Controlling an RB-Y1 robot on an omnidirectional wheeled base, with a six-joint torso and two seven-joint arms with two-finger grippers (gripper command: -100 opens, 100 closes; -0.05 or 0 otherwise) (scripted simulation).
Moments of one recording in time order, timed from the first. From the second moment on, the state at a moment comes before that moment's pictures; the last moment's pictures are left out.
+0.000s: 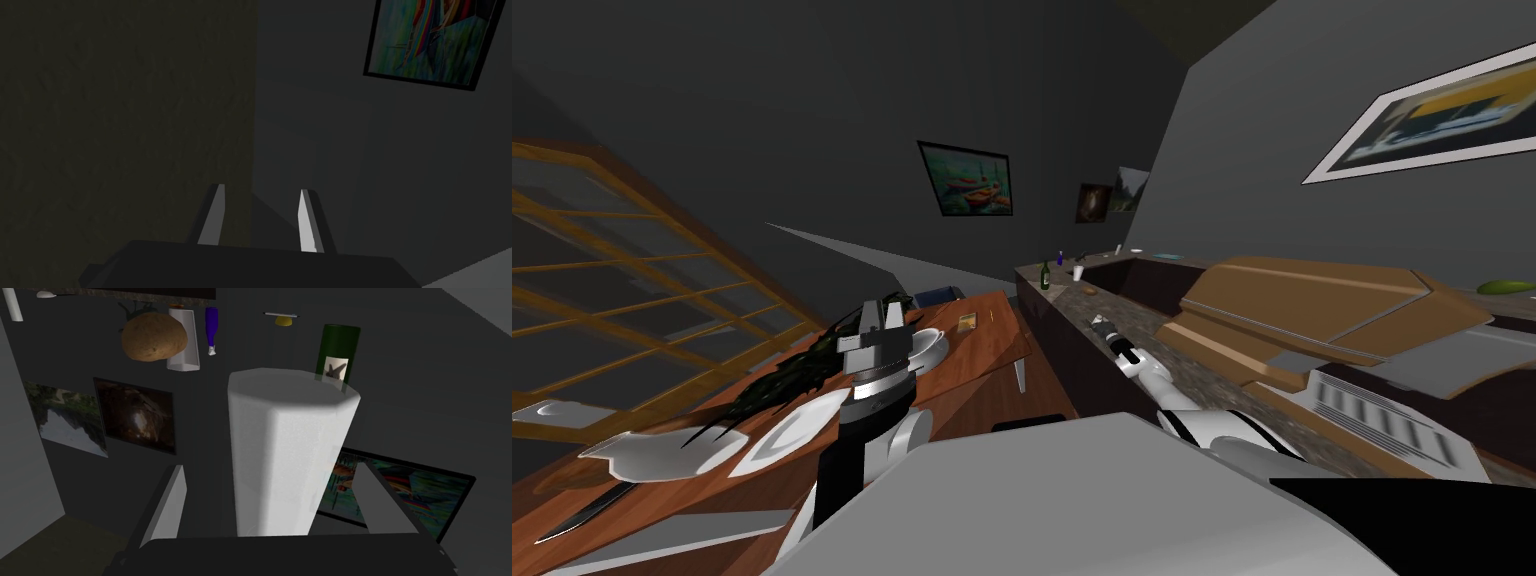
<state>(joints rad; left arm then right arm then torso) 0.52 0.04 0.05 -2.39 0.10 -0.57 -0.10 -0.24 -0.49 -0.16 -0.74 0.32 -0.49 0.93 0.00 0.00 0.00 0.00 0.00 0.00</state>
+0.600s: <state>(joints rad) 0.52 0.04 0.05 -2.39 0.10 -0.57 -0.10 -0.24 -0.49 -0.16 -0.74 0.32 -0.49 0.93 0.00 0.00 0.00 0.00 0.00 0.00</state>
